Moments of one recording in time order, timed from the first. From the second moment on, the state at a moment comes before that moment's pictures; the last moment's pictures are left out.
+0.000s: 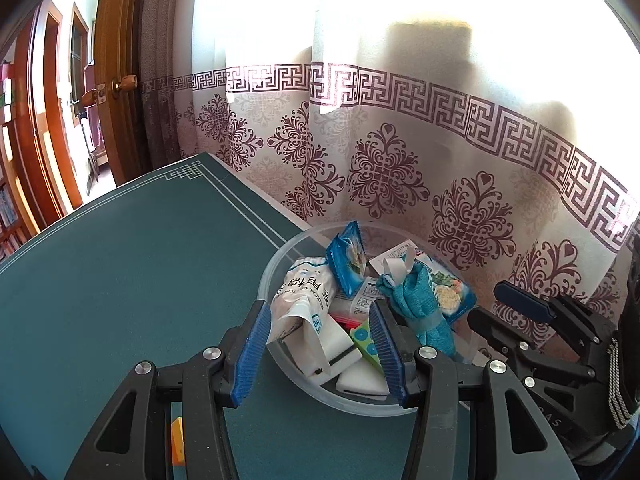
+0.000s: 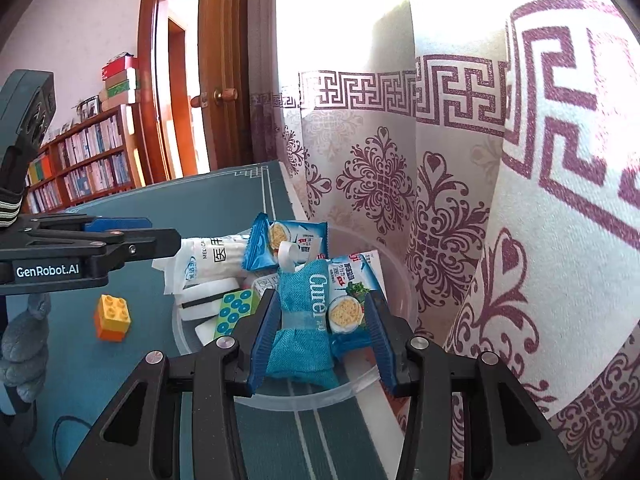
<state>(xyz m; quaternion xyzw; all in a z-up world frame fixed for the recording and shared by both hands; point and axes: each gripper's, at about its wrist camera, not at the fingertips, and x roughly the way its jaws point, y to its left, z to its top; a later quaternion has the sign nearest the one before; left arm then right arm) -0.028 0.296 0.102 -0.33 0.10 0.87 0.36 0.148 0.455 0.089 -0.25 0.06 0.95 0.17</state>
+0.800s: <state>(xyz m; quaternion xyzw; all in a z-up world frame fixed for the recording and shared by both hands) -0.014 0.181 0.026 -0.42 0.08 0.87 0.26 0.141 0.443 0.073 -0.27 0.08 0.95 0.13</state>
